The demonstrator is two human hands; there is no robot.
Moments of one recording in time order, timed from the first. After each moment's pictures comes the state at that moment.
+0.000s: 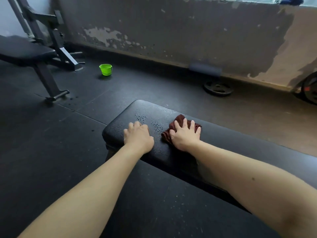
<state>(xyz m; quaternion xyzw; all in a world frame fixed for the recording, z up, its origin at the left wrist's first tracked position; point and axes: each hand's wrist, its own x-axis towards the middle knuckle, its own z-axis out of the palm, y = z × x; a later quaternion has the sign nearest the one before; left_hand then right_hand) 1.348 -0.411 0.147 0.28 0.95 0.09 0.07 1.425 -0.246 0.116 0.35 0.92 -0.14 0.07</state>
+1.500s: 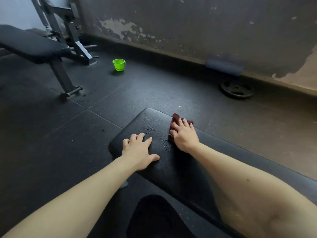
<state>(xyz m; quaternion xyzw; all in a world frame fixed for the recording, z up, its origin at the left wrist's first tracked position) 1.301 -0.416 0.147 0.33 0.94 -0.03 0.12 1.340 -0.206 0.115 0.21 0.97 -0.15 0.02</state>
